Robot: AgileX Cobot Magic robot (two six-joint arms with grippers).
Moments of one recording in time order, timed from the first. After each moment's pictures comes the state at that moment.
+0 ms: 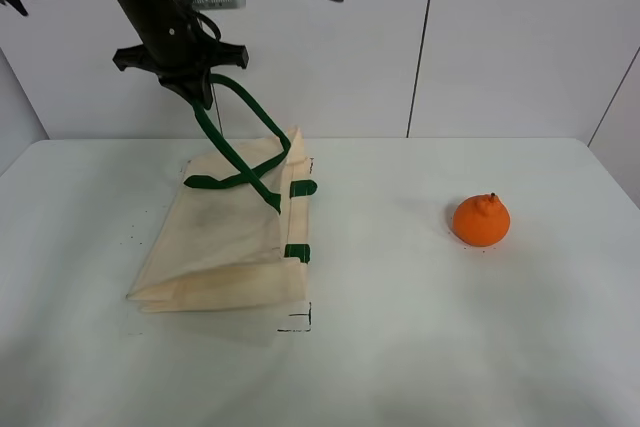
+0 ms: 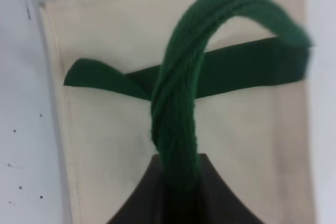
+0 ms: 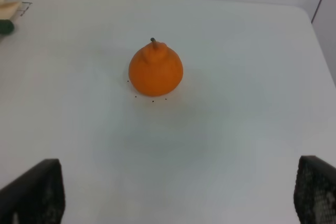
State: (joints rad) left arm -0.30 2.08 -2.10 0.04 1.18 -0.21; right arm 0.01 0.00 -0.49 0.02 1.03 -0.01
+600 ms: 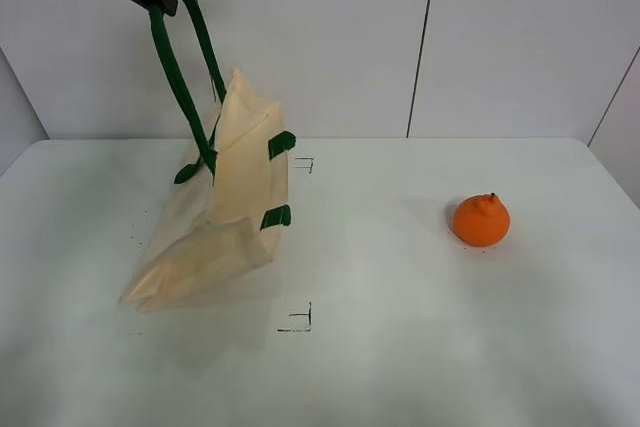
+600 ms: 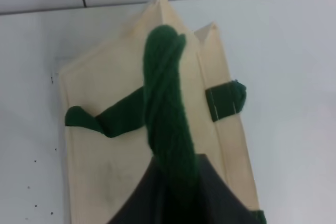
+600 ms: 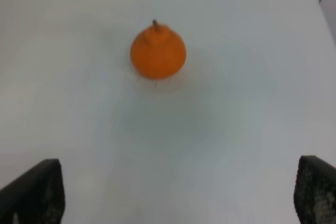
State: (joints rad) left arm -0.30 1.83 -2.10 0.02 1.18 -0.20; right arm 0.01 0.19 -0.52 0.03 1.01 -0.01
